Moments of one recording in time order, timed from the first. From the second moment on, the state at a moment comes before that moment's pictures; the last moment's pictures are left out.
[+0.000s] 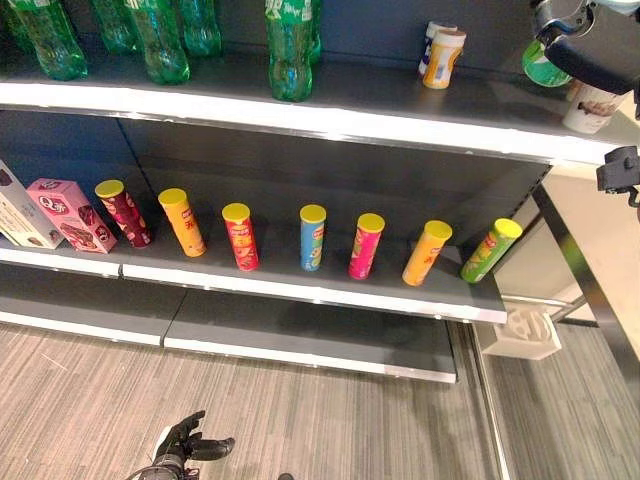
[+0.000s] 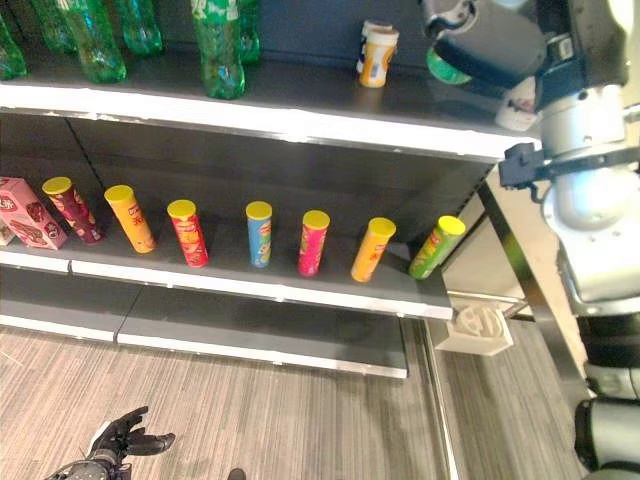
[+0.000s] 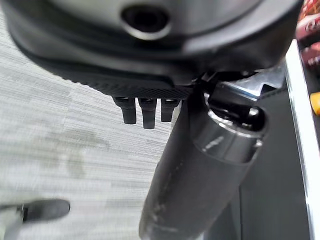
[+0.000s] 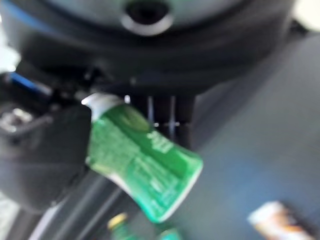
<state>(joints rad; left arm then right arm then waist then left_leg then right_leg) 0.14 0.35 -0.07 0.85 -0.25 -0.03 0.05 -0.71 -1.11 0.09 0.15 0.36 -0.19 -0.18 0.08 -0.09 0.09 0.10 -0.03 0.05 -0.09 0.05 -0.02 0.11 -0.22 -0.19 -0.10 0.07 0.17</state>
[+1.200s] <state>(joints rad) 0.21 0.30 -0.08 0.86 -0.28 -0.03 0.06 -0.92 -1.11 0.30 0.74 0.37 -0.05 -0.20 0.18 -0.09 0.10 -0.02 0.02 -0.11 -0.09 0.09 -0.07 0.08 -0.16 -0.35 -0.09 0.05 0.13</state>
